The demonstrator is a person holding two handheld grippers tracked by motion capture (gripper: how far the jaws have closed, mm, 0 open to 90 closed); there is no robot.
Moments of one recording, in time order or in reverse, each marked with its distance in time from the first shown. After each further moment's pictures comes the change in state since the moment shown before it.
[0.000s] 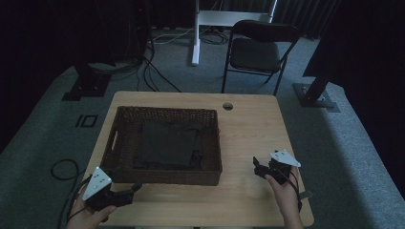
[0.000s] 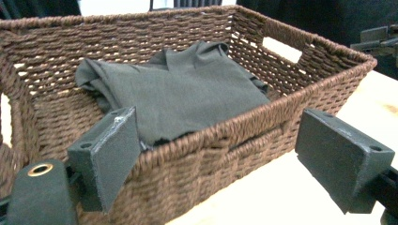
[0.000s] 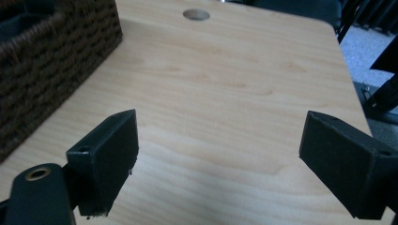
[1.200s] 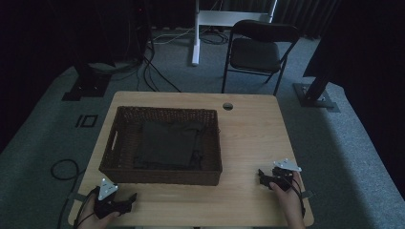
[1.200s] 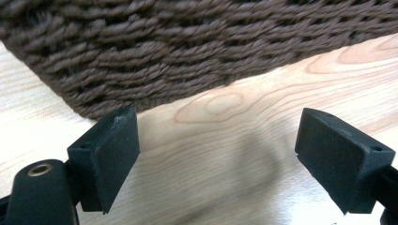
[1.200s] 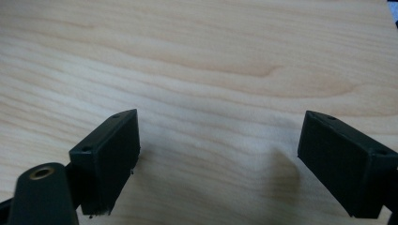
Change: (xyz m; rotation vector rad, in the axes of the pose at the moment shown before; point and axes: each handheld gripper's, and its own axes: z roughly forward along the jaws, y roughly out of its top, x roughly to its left) left arm 0.029 -0.080 0.034 0.340 0.173 -0.082; right arm -0.022 -0.049 0.018 0.204 -0.012 0.050
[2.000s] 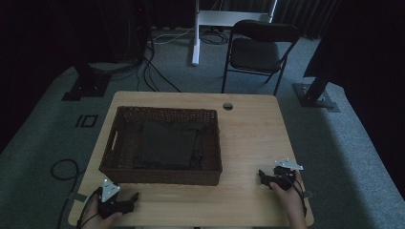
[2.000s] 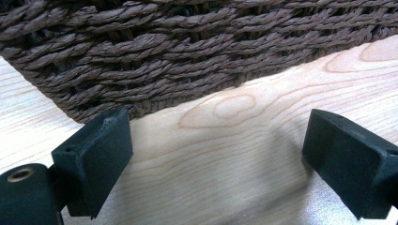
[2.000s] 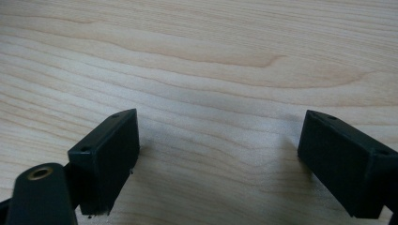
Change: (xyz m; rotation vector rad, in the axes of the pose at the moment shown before) left arm -0.001 -0.007 0.010 -0.058 0.027 0.028; right arm -0.006 0.000 0.002 0.025 0.036 0.032
